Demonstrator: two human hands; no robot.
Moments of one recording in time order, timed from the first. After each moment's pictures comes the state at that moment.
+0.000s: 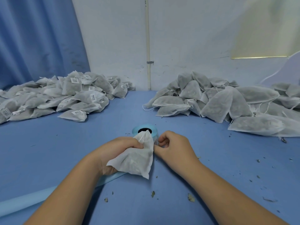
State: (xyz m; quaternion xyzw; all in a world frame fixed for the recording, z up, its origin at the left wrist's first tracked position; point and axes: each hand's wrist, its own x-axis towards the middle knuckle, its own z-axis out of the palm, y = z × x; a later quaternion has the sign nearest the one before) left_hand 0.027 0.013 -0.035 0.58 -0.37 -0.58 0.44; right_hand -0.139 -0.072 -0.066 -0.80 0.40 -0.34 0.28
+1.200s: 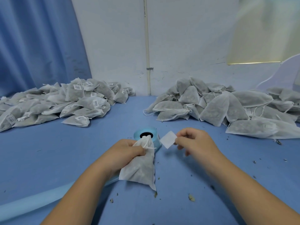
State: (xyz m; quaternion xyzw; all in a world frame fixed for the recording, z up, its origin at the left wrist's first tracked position) left_hand 0.013 0.028 -0.027 0.69 -0.46 -0.39 0.40; right_hand -0.189 -0.063 -0.024 -0.70 0.40 -0.38 0.46
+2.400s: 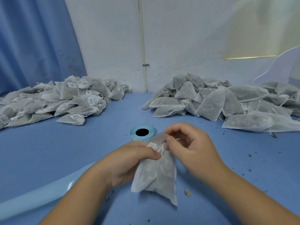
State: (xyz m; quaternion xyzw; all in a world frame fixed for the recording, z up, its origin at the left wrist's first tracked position) left_hand -0.031 0.043 -0.013 0.52 -0.42 -0.61 0.44; right_hand -0.194 -0.026 -0.025 -0.75 0.22 -0.48 0.39
